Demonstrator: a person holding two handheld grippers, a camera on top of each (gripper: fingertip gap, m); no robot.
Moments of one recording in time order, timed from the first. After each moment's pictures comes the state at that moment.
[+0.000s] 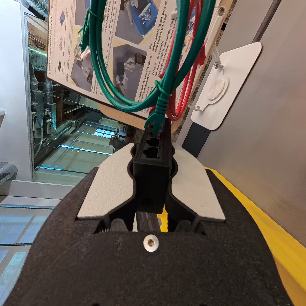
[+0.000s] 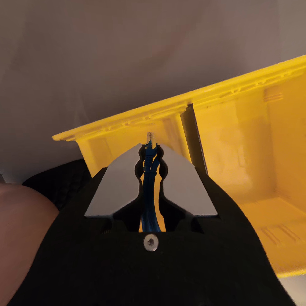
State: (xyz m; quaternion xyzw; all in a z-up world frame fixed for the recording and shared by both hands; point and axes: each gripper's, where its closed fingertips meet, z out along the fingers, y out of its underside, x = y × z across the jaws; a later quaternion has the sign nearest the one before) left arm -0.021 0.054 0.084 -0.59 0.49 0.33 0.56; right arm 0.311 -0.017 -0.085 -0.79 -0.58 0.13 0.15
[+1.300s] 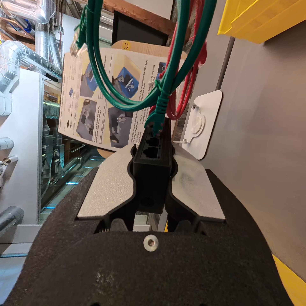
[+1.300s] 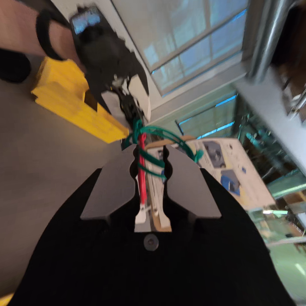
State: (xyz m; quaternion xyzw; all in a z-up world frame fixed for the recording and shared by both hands) left arm 0.052 0.023 0.078 -0.50 0.56 0.30 0.59; right arm 0.165 -0.060 0.128 -0.35 -0.64 0.01 0.69
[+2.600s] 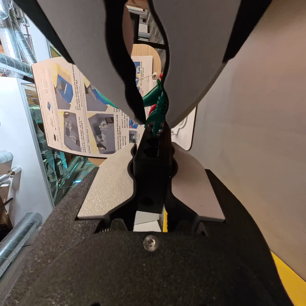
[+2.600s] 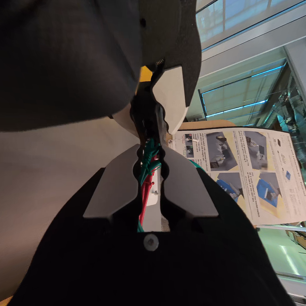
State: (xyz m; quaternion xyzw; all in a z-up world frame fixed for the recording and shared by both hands) left arm 0.087 0.009 0.043 -0.51 0.60 0.35 0.50; right arm 0.104 -0.025 0.053 -0.40 -0.70 -0.07 0.59
